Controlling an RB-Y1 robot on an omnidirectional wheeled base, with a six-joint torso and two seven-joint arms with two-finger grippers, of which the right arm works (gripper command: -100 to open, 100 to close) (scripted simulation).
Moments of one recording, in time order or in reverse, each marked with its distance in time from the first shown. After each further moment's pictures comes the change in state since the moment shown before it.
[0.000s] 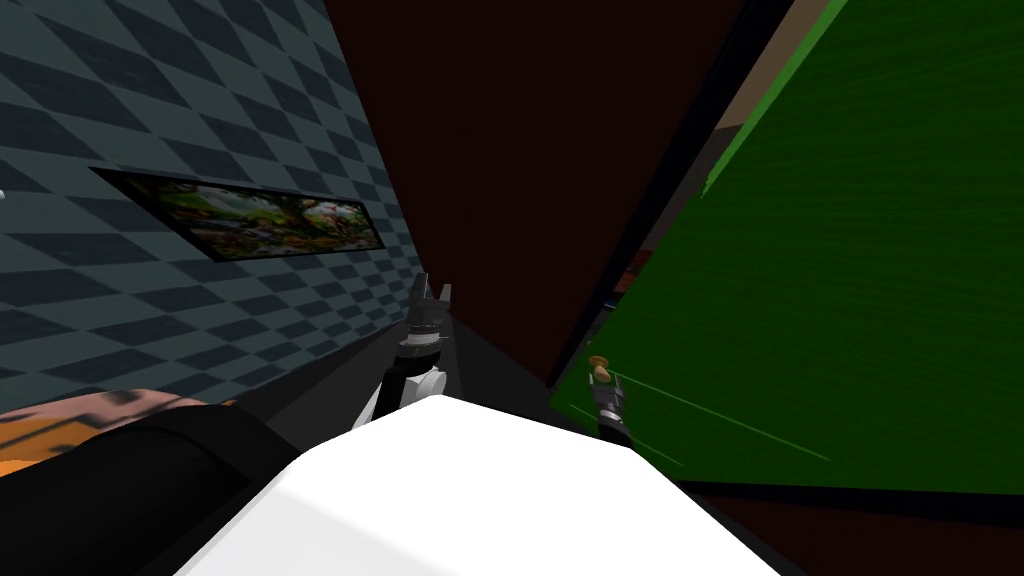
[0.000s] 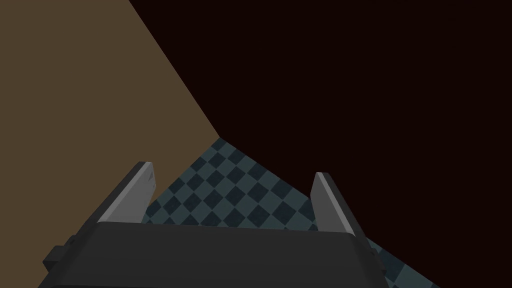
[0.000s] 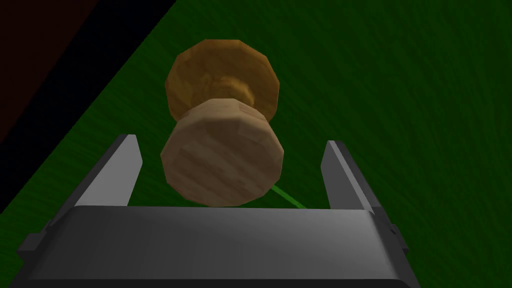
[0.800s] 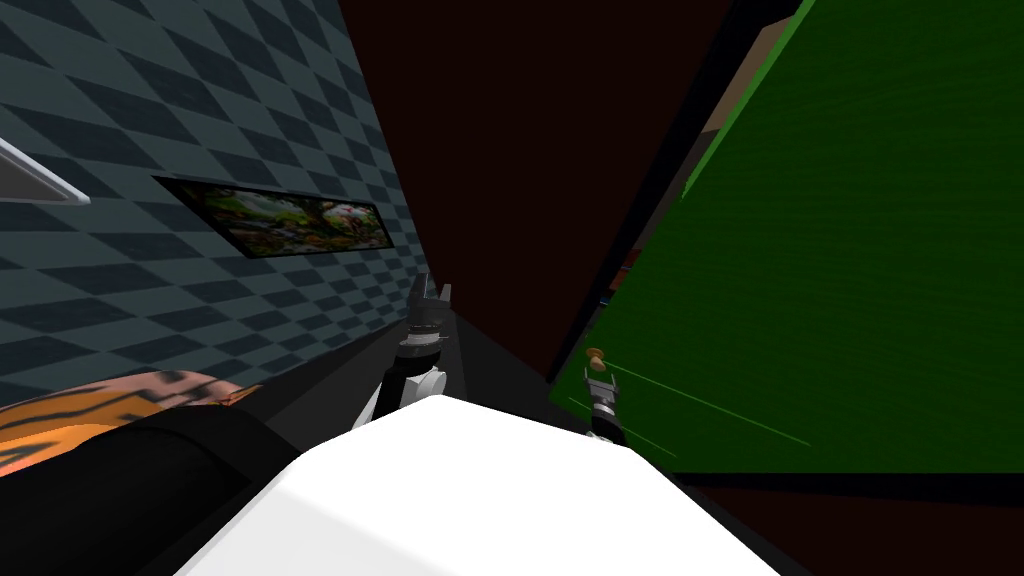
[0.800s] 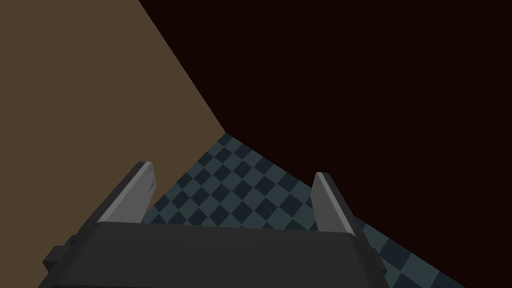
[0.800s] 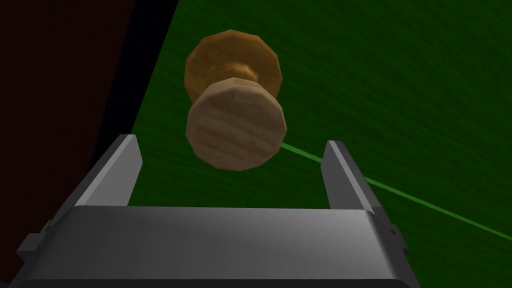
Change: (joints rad) arm -0.016 0.023 0.039 -0.032 -0.094 0.032 -0.208
